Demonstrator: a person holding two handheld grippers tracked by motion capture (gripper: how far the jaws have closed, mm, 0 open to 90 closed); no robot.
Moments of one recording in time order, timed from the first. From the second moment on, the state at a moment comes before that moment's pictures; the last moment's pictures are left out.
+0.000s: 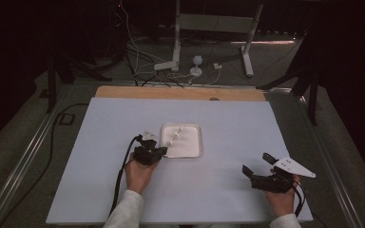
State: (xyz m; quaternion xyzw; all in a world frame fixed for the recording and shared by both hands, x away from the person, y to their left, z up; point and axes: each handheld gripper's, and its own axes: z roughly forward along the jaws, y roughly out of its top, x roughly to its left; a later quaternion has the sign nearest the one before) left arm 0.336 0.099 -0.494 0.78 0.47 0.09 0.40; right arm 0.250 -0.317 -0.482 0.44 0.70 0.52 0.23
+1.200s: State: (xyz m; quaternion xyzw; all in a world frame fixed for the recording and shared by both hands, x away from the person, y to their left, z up) left arm 0.300 0.116 -0.480 0.76 0.42 0.12 0.47; right arm 0.355 -0.184 -0.423 0.38 0.73 0.55 0.14
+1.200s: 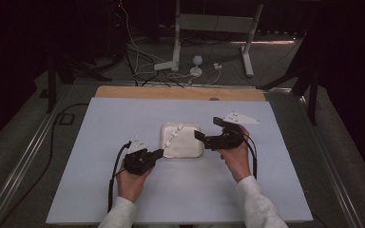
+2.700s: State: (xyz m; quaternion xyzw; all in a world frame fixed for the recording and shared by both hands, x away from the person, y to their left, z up) left arm 0.292 0.109 -0.475 0.78 0.38 0.14 0.48; right arm 0.394 -0.140 -0.432 0.45 0.73 0.51 0.06
